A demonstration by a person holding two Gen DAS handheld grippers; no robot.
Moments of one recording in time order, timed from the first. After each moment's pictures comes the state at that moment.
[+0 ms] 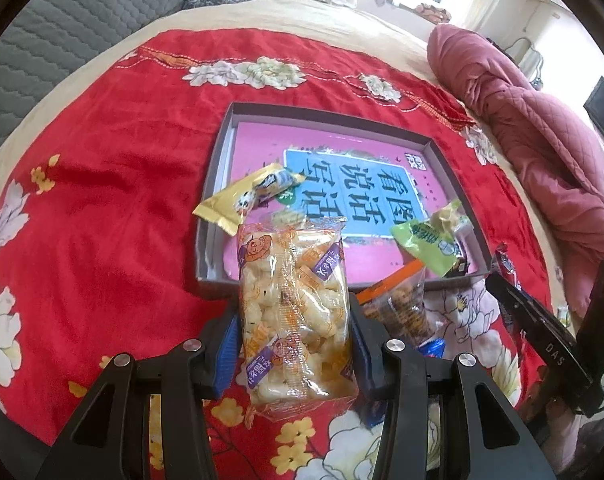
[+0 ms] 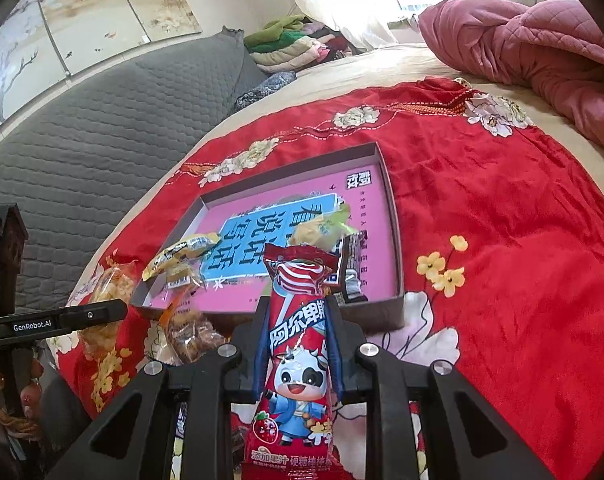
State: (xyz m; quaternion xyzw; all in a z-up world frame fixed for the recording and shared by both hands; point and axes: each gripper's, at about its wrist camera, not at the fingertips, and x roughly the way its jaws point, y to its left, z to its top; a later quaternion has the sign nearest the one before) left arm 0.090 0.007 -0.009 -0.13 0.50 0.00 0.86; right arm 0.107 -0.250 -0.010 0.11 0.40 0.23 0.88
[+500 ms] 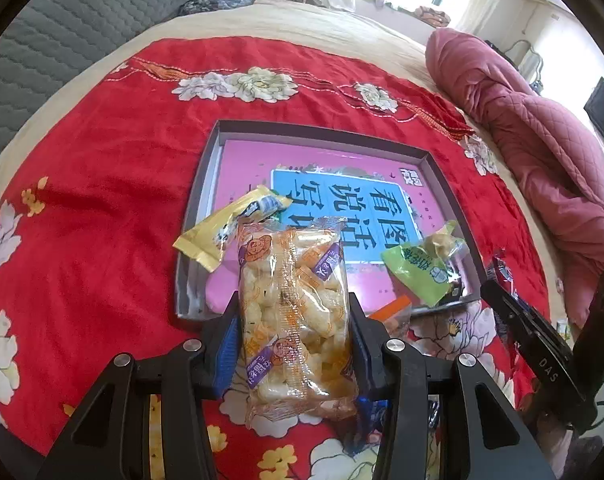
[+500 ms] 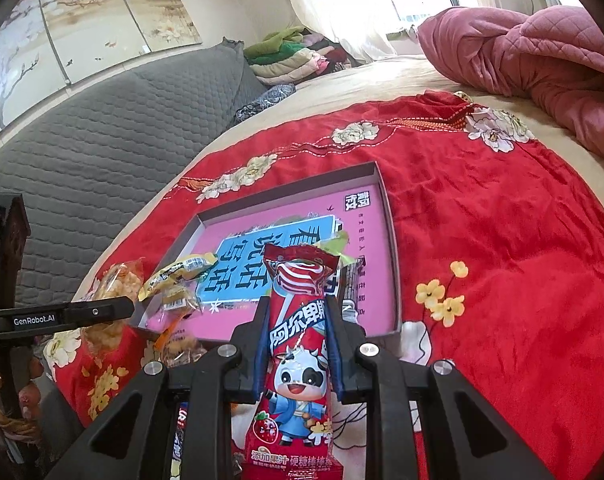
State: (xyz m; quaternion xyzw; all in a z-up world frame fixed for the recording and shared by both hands) left arm 0.113 -0.004 -0.002 -0.12 0.49 0.01 0.86; right arm 0.120 -0.251 -0.006 0.12 0.38 0.22 0.89
